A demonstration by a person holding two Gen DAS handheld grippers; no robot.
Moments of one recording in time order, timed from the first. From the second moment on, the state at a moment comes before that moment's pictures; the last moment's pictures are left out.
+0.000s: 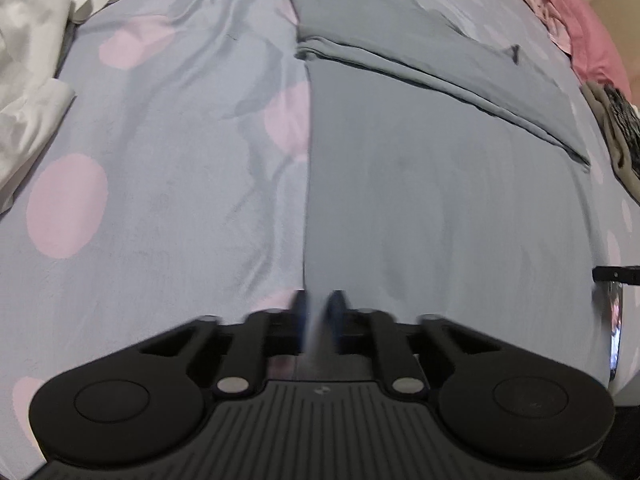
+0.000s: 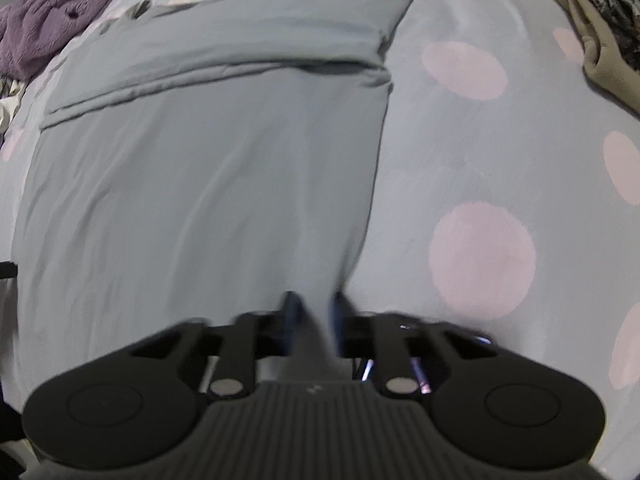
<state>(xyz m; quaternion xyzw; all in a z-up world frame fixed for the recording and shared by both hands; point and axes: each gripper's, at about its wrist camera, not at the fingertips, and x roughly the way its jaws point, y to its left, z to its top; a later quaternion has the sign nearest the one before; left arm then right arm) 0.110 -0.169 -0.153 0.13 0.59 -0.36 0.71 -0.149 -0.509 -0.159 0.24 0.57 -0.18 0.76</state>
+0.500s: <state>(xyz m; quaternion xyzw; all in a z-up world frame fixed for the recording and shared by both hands) 0.155 -0.157 -0.081 -0.02 0.47 -0.38 0.80 -0.137 -0.547 -0.075 0.26 0.43 -0.22 0.84</state>
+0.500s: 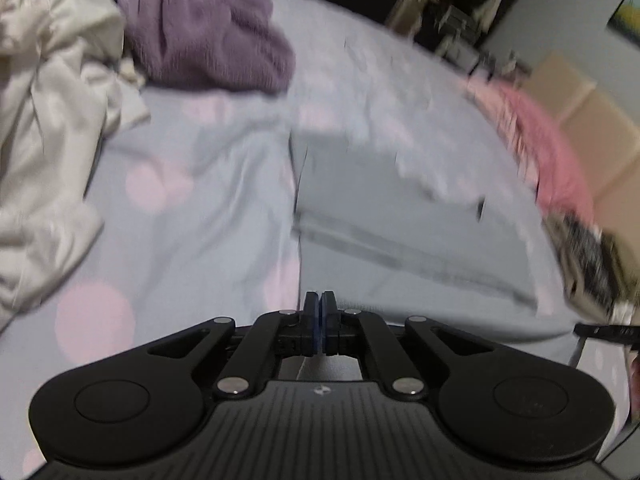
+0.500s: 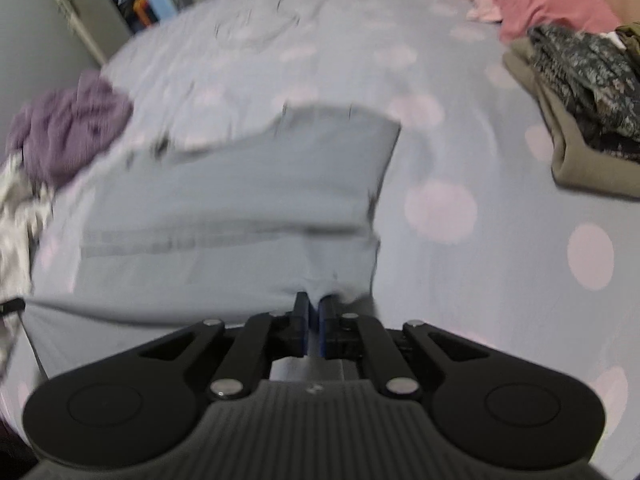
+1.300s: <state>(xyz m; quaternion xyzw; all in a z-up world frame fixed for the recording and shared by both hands) 0.066 -0.197 -0.085 0.23 0.35 -0.47 0.78 -0.142 -0.484 -0.092 0.00 0.41 -0.18 0.89</state>
